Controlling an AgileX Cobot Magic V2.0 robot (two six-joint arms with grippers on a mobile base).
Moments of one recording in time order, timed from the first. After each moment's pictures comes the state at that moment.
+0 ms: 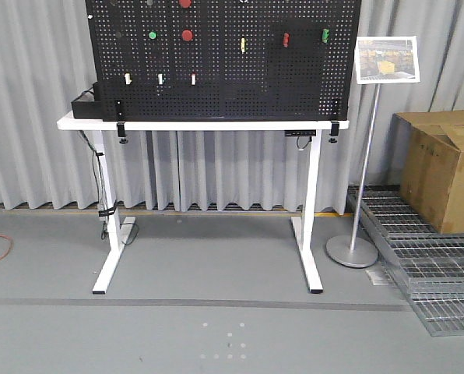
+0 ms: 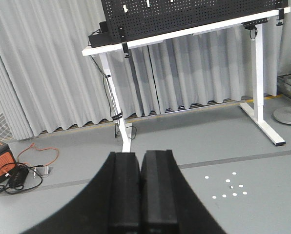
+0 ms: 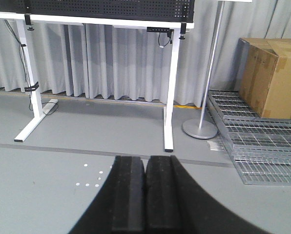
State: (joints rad) left arm 0.00 -0.01 0.03 -0.01 0.12 0.20; right arm 0.08 -0.01 0.03 -0.17 0.21 0.11
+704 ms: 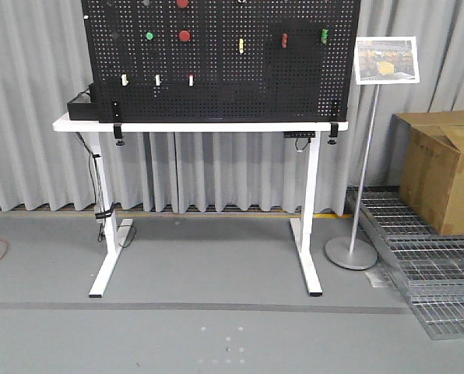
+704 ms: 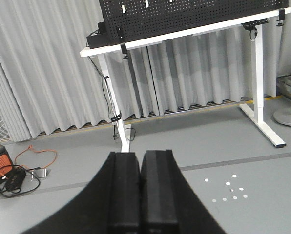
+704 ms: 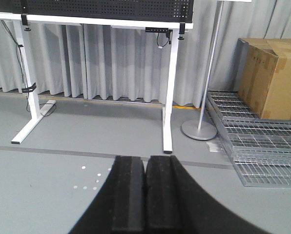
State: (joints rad) left arm 0.00 -0.01 0.03 -0.01 0.12 0.20; right arm 0.08 -0.01 0.03 -0.17 0.21 0.11
